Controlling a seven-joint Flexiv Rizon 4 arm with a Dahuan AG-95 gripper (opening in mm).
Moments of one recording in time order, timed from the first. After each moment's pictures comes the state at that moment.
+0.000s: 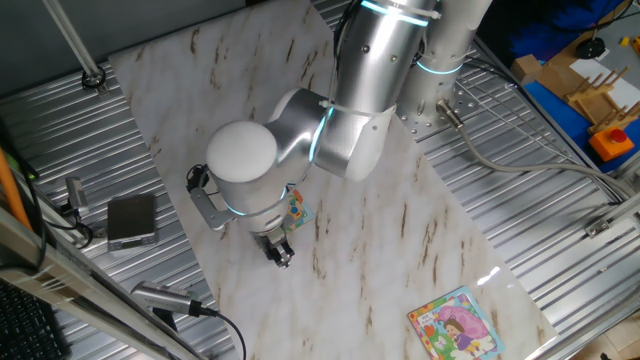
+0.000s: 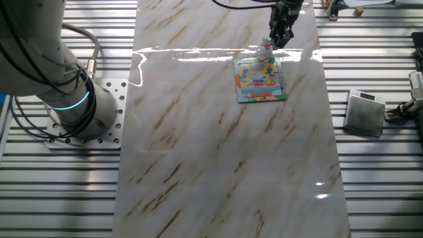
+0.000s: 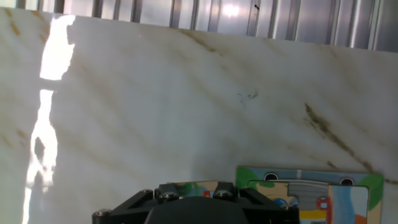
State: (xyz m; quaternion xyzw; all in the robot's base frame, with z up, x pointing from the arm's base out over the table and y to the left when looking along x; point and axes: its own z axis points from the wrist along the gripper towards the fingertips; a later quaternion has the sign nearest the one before) arm 0.551 0.228 0.036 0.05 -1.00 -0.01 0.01
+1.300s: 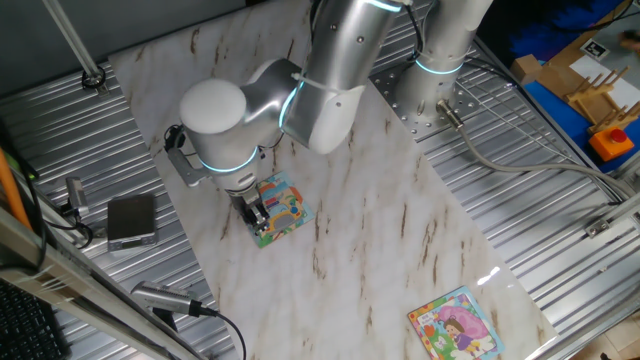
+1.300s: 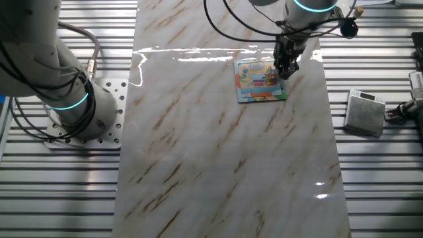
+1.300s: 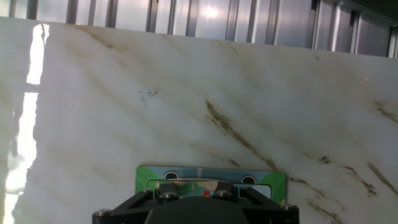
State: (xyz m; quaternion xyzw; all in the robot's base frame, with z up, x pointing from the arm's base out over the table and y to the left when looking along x) arm 0.560 0.131 0.026 0.07 -1.00 -0.01 0.01
